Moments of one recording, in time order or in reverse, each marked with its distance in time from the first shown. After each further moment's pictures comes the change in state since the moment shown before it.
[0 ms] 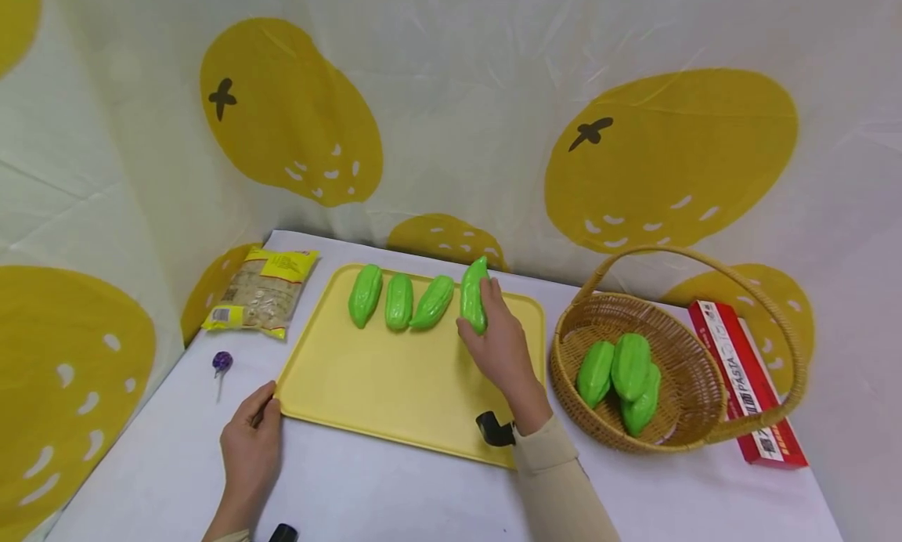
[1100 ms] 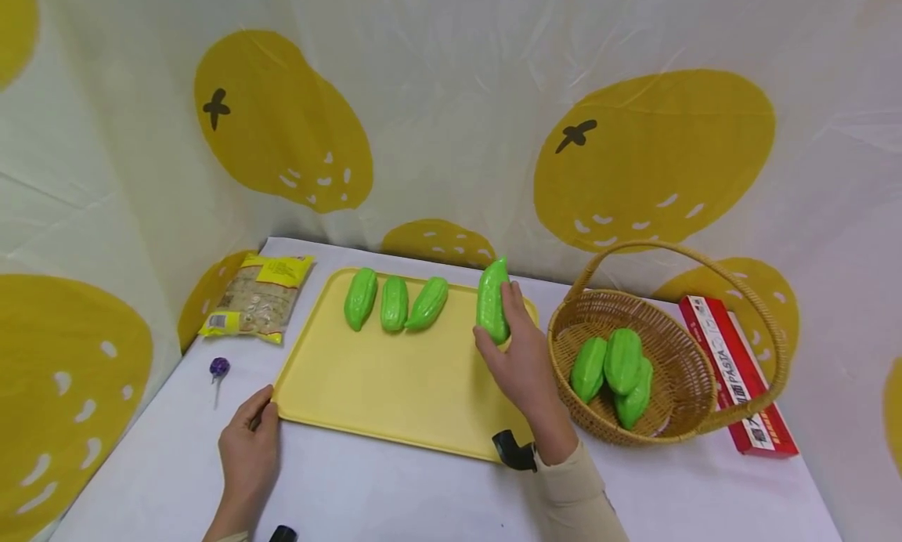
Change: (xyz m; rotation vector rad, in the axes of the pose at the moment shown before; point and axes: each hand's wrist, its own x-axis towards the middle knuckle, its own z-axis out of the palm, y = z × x) left_hand -0.001 0.002 0.000 0.033 -0.028 -0.049; right_hand -0.036 -0.007 -0.034 0.008 0.155 -0.094
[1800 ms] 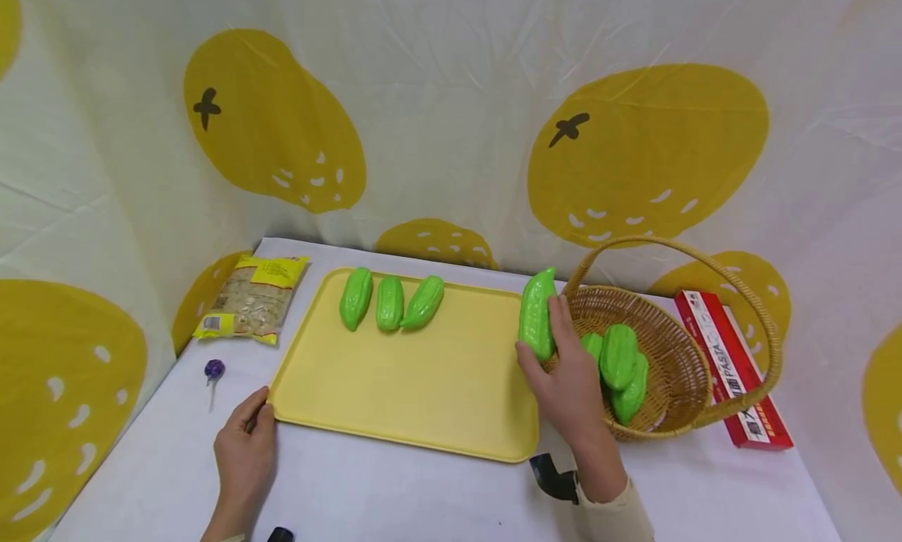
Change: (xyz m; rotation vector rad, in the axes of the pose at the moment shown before) left_hand -0.002 0.003 0.001 0.017 -0.009 -0.026; right_hand -0.037 0.014 -0.046 -0.090 0.111 0.090
